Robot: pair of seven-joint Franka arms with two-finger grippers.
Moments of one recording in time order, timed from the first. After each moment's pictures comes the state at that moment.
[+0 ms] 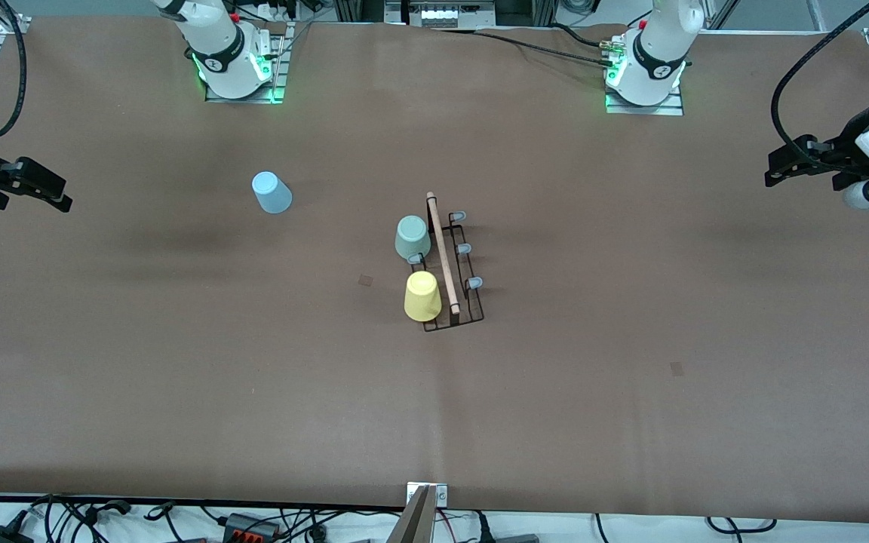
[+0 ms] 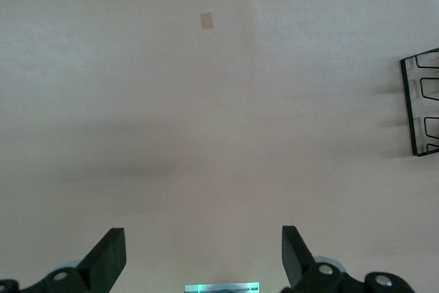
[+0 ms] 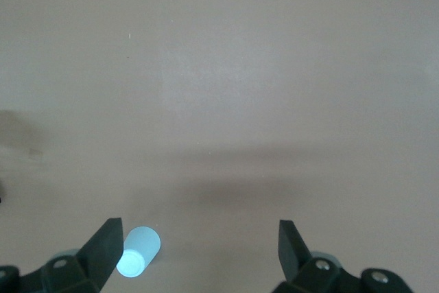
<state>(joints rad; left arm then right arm) 0.06 0.05 -0.08 -1.52 -0.01 1.45 0.03 -0.03 -0.01 -0.03 -1.70 0.01 1.75 -0.03</state>
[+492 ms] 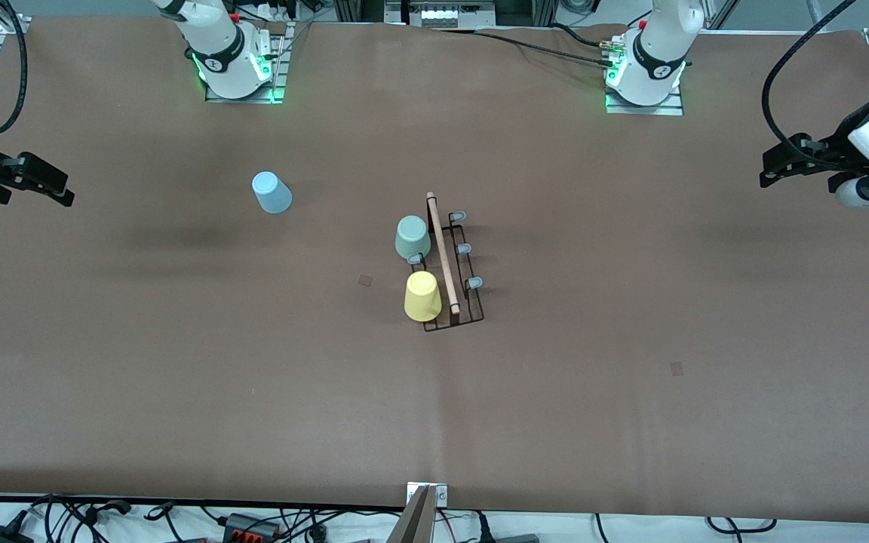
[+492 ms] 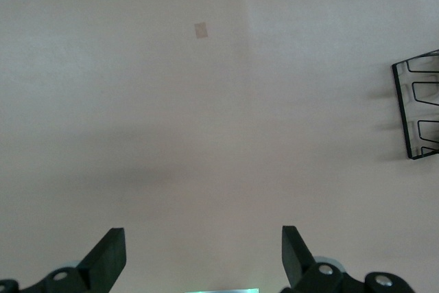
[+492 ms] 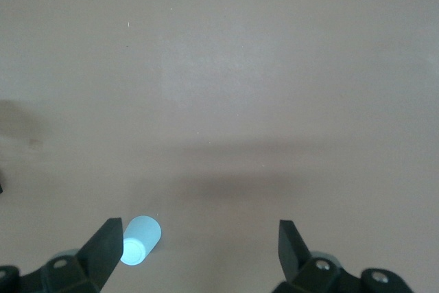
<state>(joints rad) 0.05 0.05 -0.09 -1.50 -0.01 1.46 0.03 -0.03 -0.02 -0.03 -1.70 0.01 1.71 -0.03</state>
